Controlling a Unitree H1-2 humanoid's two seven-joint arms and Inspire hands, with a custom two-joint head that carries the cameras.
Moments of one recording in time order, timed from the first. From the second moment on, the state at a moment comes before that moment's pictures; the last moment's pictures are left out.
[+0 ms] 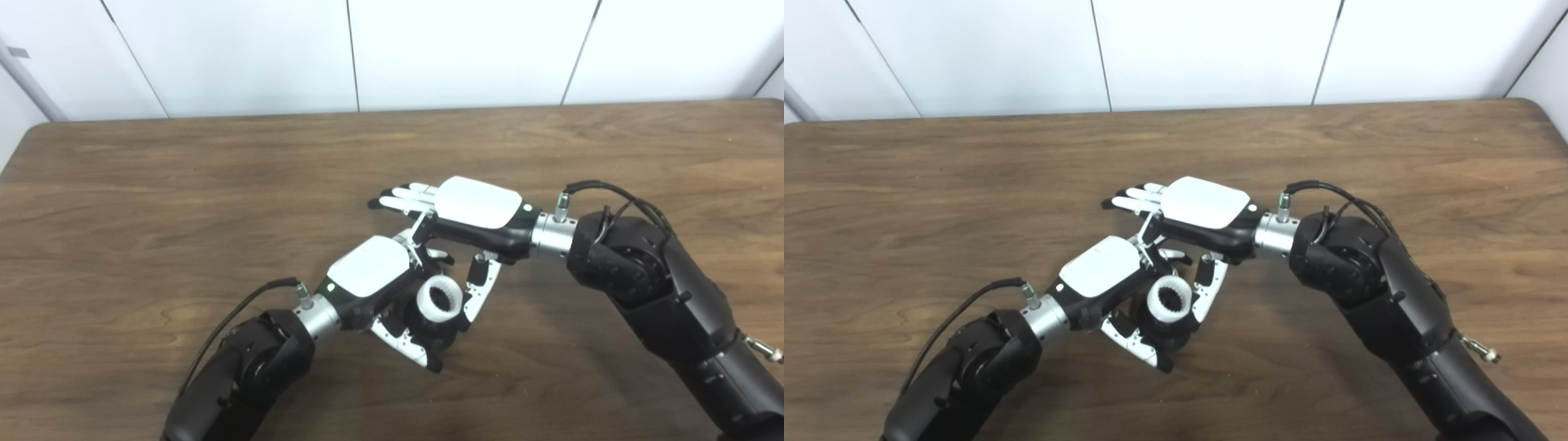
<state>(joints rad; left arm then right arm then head) -0.20 0.29 -0.50 -0.15 0.78 -0.21 -0.32 -0.44 -0.42 0.40 -0.20 -0.53 -0.26 0.62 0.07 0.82</state>
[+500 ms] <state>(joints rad) -0.19 0.28 -0.50 -0.15 0.77 -0.21 -0.32 -0.44 -0.42 0.39 -0.21 -0.54 -0.25 0.63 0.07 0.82</state>
